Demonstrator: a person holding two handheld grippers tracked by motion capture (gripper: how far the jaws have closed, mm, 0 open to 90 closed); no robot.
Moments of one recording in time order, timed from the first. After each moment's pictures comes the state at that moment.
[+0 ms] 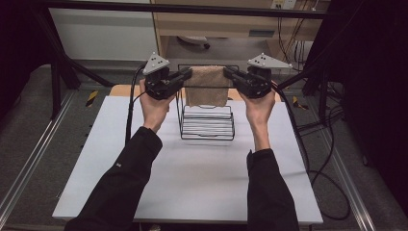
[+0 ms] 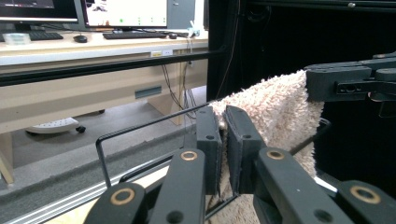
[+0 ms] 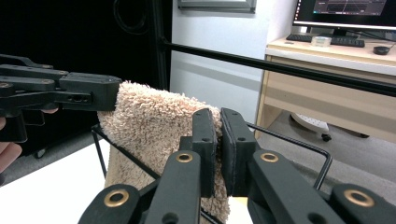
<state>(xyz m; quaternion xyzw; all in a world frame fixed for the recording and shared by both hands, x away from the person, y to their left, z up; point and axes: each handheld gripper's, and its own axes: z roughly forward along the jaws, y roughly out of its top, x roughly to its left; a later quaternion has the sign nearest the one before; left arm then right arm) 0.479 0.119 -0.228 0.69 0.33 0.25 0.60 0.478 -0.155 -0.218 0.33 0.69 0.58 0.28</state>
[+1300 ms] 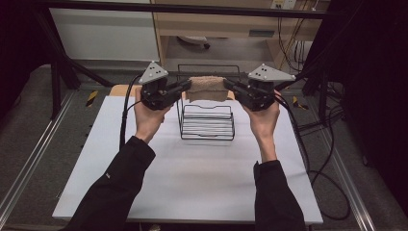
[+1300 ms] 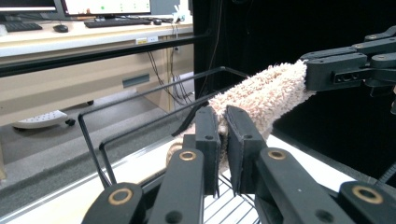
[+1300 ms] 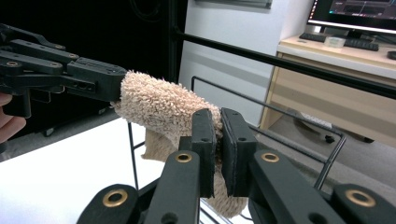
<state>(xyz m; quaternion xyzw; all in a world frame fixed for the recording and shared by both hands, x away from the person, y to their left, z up) 0.450 0.125 -0.232 0.72 0.31 0.23 0.58 0.446 -0.158 -0.224 0.30 0.72 0.56 0.28</state>
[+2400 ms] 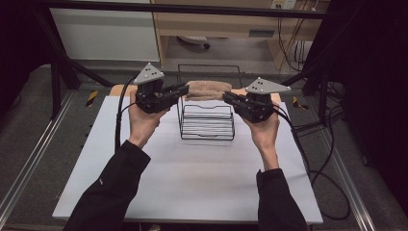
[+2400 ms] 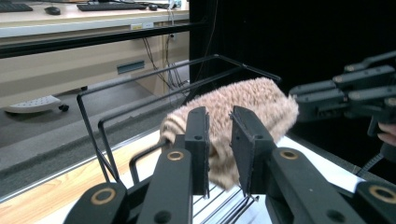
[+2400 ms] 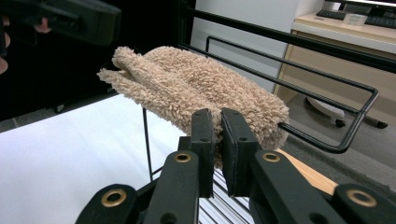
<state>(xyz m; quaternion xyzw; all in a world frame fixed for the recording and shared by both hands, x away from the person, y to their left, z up) 0.441 0.129 -0.221 0.73 0.32 0.21 0.56 0.436 -0.160 -0.250 0.29 0.75 0.54 0.26</state>
